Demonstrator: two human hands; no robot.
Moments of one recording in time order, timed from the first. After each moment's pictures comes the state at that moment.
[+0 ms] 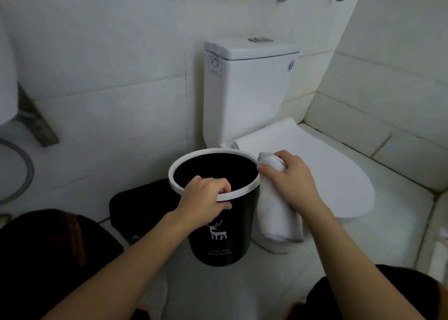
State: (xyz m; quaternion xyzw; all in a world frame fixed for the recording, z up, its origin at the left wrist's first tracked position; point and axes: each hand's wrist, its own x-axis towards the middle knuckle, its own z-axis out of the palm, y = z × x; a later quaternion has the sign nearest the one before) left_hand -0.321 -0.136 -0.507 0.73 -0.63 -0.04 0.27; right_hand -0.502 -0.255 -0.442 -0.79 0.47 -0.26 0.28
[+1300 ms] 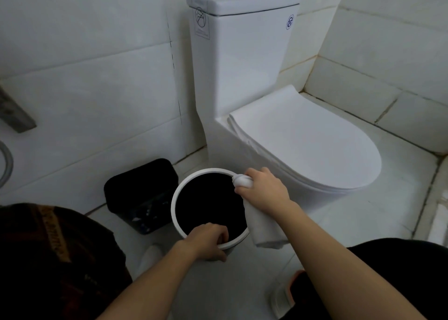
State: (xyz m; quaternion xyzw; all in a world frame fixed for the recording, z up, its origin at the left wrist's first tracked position) left_hand -0.351 -0.112 -0.668 0.71 -0.63 -0.33 0.03; right_hand -0.483 -0.241 -0.544 -0.84 0.49 -0.01 0.22
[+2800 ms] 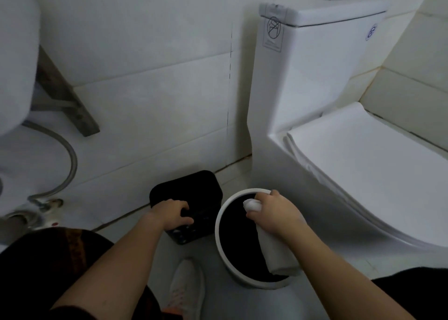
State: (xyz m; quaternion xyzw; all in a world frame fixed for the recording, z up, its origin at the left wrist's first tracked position) left_hand -0.124 -0.081 -0.657 0.85 -0.45 -0.28 -0.06; right_hand -0.376 -0.238 -0.579 -0.88 0.42 0.10 0.22
